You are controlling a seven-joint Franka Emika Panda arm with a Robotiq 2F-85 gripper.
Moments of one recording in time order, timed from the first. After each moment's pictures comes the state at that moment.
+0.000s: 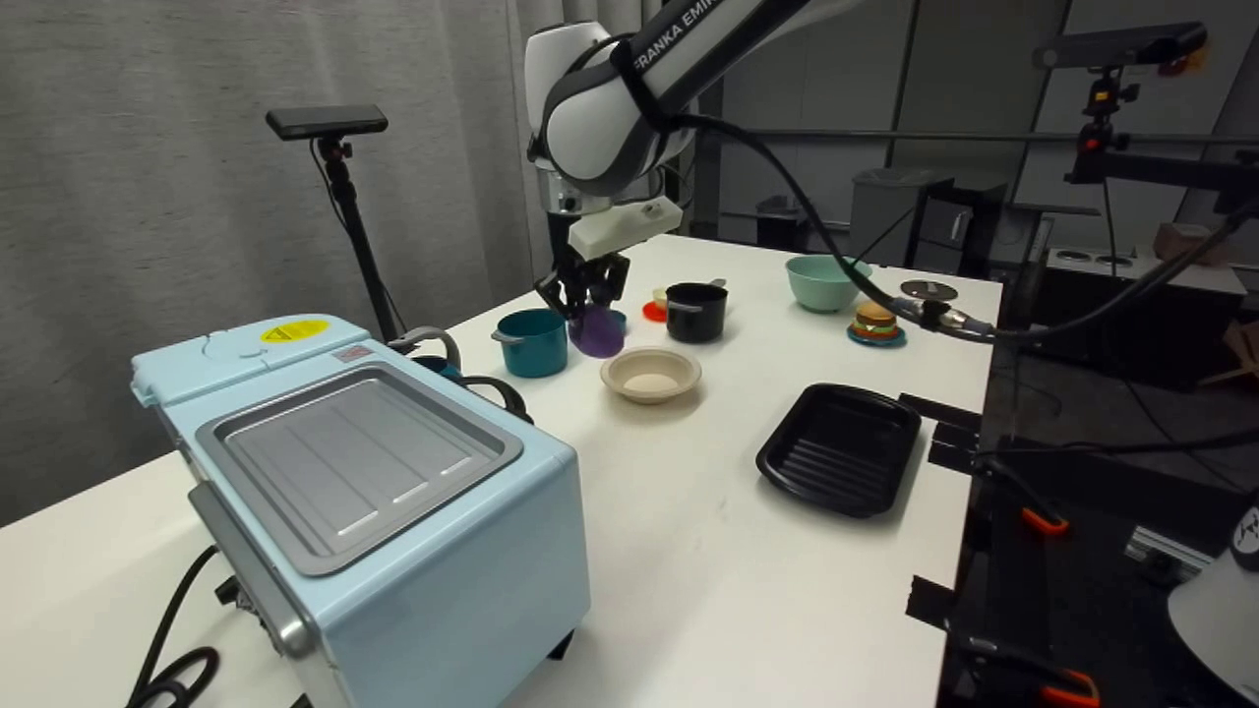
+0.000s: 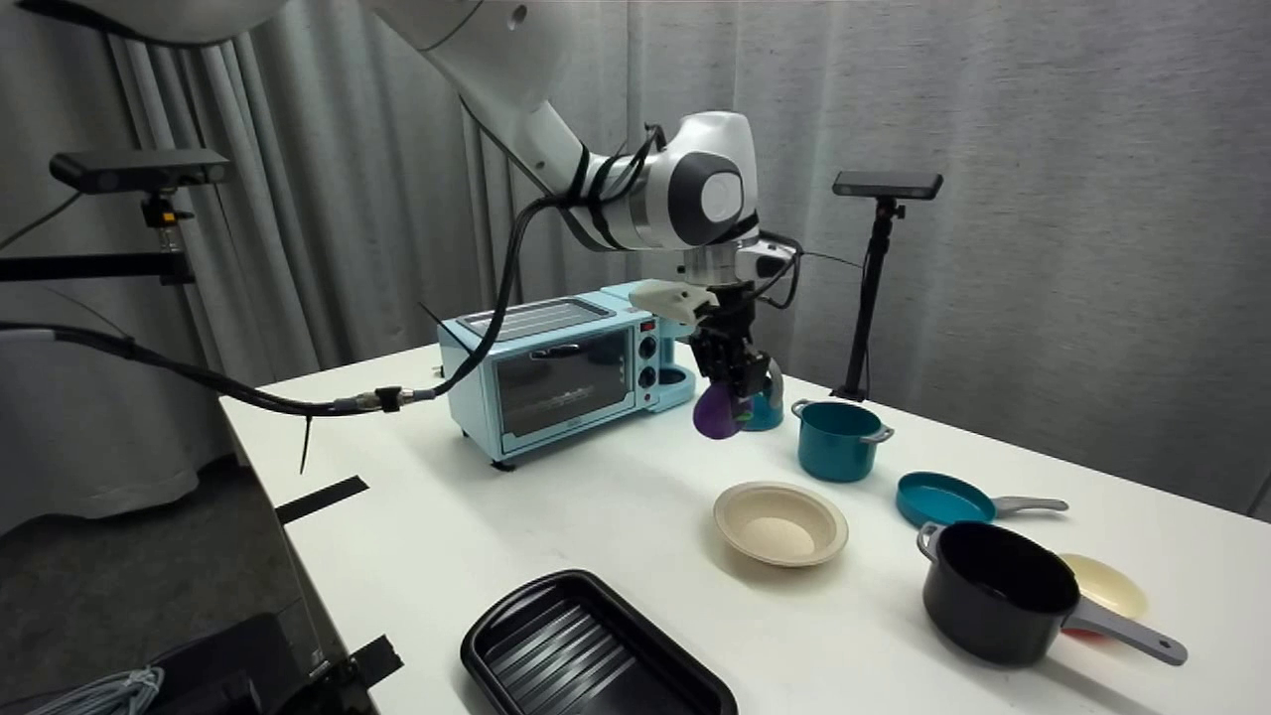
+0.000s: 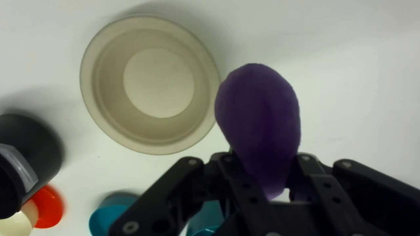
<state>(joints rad) 0.08 0.52 -0.04 -1.65 -0.10 2.26 0.39</state>
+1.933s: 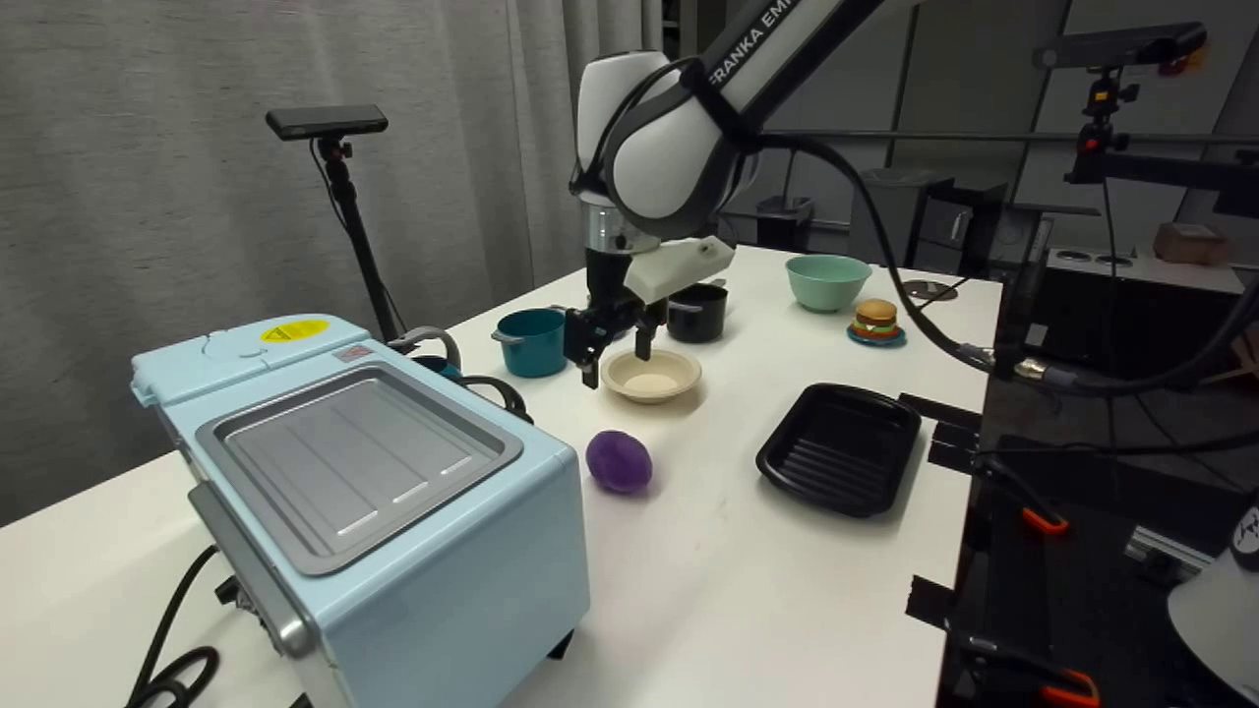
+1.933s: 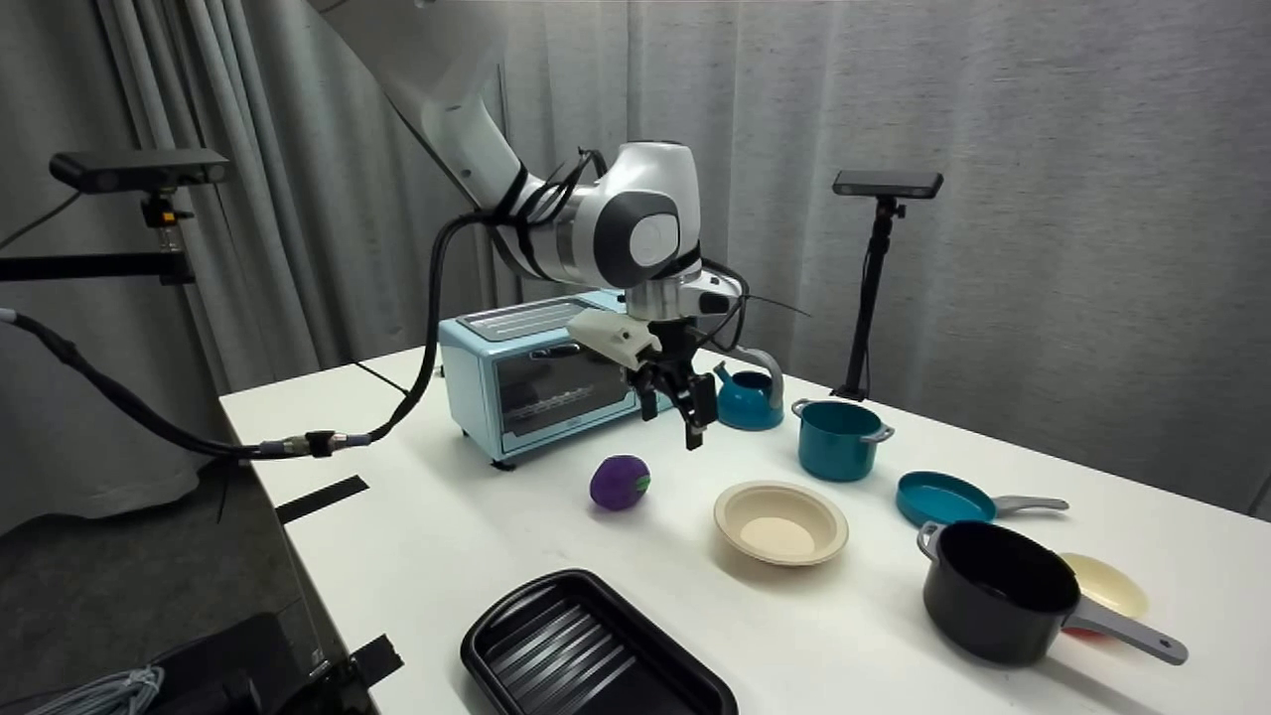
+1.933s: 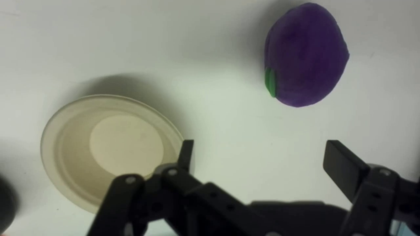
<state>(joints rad) 0.08 0.35 0.01 -2.01 -0.05 2.47 0.28</state>
